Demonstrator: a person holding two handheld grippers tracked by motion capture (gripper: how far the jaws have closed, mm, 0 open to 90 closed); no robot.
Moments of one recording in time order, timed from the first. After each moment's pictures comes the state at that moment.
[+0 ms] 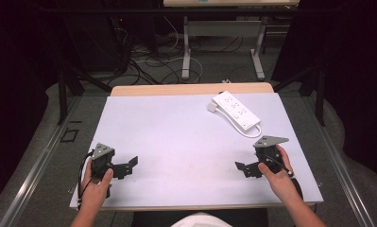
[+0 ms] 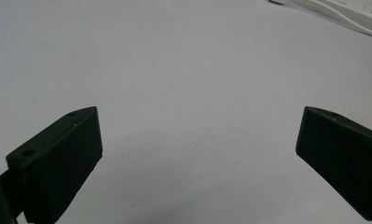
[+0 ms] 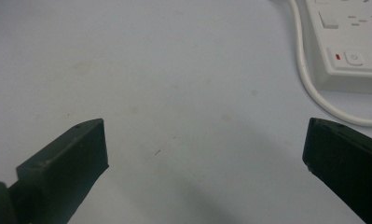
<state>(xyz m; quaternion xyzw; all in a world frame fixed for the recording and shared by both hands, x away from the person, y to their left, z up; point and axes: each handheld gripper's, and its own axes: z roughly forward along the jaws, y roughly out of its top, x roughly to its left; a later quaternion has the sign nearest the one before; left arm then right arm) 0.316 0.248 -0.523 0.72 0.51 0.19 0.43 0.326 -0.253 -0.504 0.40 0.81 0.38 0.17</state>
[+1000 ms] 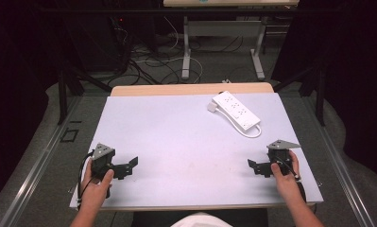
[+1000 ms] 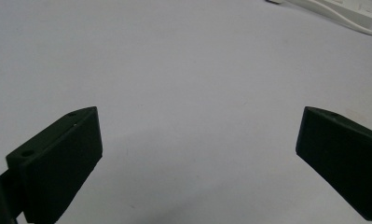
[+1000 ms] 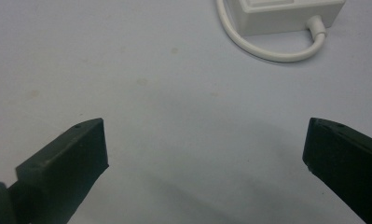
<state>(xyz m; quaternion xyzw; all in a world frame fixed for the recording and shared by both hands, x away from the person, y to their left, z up) 0.316 0.248 -0.524 0.72 0.50 0.19 0.43 0.335 -0.297 -0.546 0.48 0.76 0.38 0.20</state>
